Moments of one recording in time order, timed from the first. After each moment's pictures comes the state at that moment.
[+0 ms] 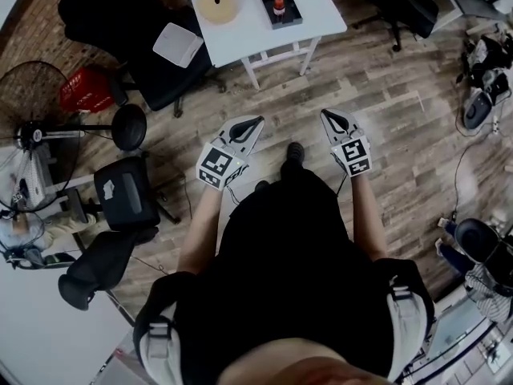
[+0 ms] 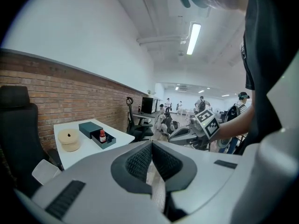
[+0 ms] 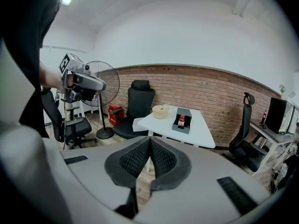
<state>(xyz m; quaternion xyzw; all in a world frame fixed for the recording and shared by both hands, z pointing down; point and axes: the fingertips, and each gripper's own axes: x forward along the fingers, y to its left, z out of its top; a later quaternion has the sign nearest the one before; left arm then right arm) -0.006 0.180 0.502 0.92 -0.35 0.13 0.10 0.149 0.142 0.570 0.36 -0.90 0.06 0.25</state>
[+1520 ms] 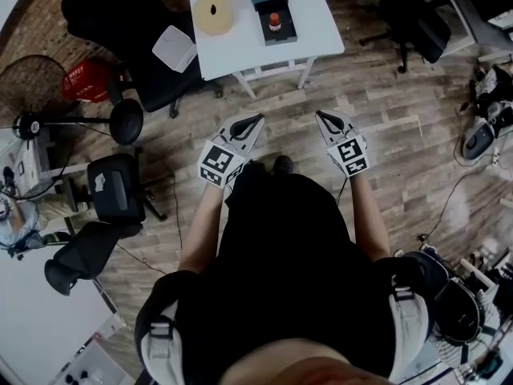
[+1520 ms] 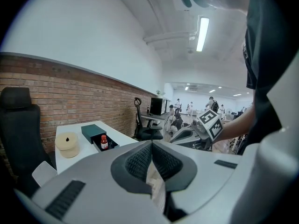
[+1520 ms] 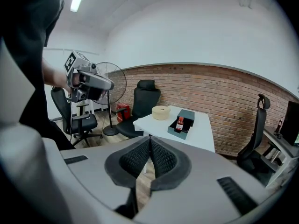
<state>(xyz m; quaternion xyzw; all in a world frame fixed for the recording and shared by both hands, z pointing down) 0.063 0.080 0.507 0.90 -0.41 0.13 0.10 0.199 0.039 0.578 0.28 -0.92 0.04 0.25</state>
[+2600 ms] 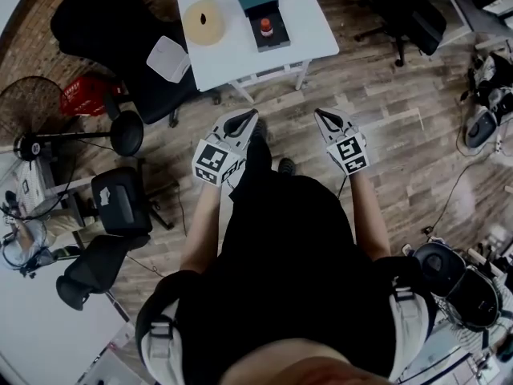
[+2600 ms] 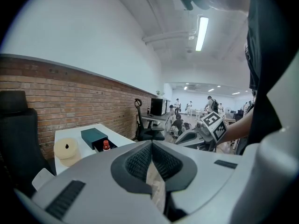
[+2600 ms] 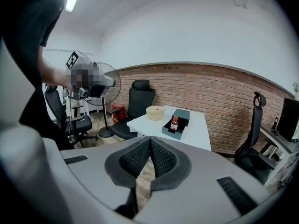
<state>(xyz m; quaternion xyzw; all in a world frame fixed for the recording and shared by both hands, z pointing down) 0.049 0.032 0.501 0.90 -0.41 0.13 0.09 0.199 0.005 0.583 0.31 -0.92 0.05 0.25</state>
